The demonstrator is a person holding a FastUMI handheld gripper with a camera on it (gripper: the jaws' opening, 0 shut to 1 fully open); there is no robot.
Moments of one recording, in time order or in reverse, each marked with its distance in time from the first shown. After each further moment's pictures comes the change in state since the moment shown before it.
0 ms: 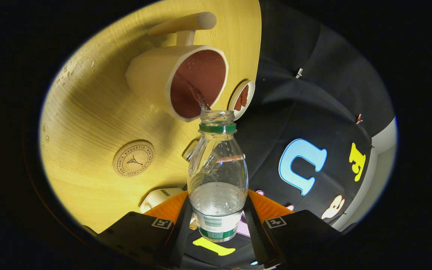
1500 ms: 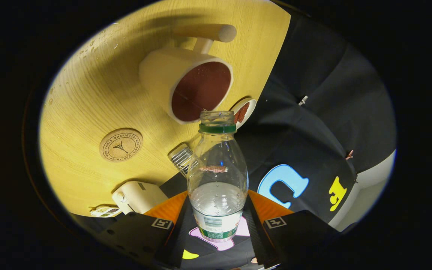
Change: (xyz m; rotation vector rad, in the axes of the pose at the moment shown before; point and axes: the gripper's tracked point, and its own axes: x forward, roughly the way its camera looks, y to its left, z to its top) arm 0.001 -0.029 0.013 -0.232 -0.097 -0.065
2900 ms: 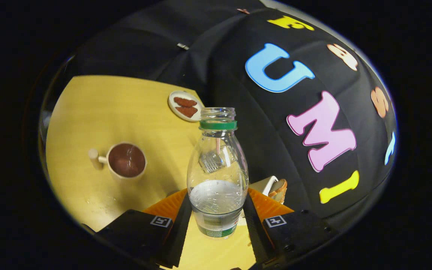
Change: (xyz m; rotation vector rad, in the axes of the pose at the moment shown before) arm -0.040 0.010 -0.054 1.603 0.061 0.199
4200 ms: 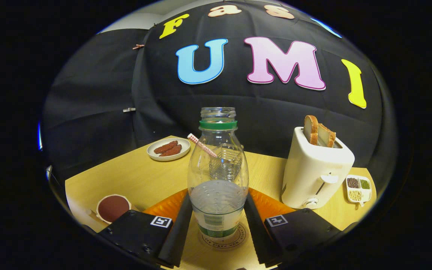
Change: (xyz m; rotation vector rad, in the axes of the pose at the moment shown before) arm 0.088 0.013 -0.066 0.701 -0.204 0.024
